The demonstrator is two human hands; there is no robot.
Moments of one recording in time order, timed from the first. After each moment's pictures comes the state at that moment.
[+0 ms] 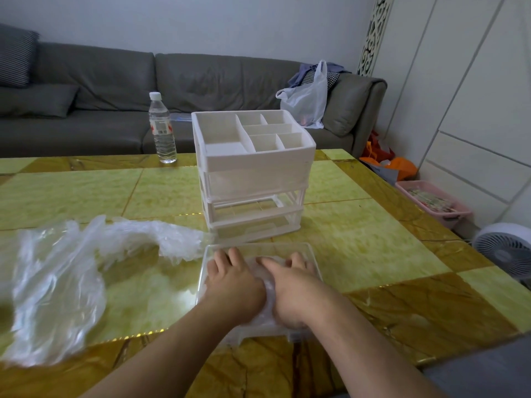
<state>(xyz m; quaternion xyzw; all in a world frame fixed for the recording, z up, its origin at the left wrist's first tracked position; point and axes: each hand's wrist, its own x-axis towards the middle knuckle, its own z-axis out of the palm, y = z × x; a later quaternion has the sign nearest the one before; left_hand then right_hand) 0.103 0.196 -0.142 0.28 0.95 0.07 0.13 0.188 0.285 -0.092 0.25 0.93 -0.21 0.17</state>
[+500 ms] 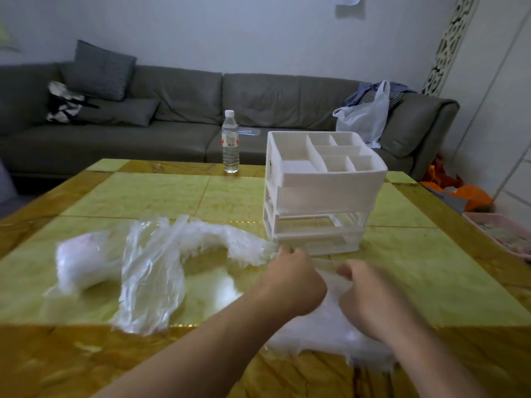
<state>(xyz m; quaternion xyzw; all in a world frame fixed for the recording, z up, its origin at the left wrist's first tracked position) 0.115 0.162 -0.065 0.26 0.92 0.26 0.15 0.201 0.272 -0.058 0.29 0.92 -0.26 -0.03</state>
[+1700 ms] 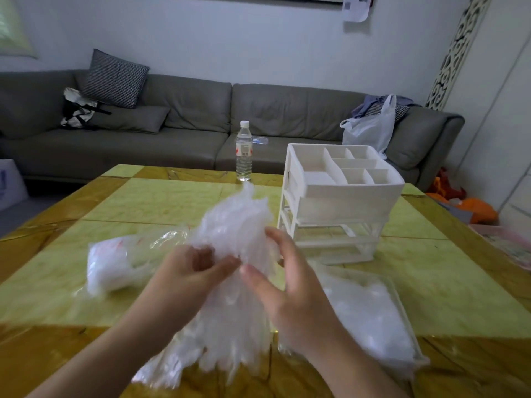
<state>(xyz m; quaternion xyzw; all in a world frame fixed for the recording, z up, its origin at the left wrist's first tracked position) 0.099 -0.013 -0.041 0.14 0.78 0.61 0.07 0.164 0.153 -0.061 0.03 0.84 -0.52 -0.16</state>
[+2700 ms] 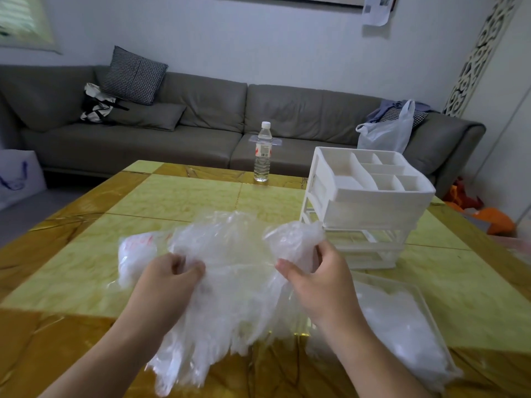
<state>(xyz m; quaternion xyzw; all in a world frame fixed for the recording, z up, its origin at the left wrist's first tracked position) 0.064 -0.074 -0.079 -0.06 0.82 0.57 0.03 0.127 0.147 -0.074 0.16 0.80 -0.53 -0.23</state>
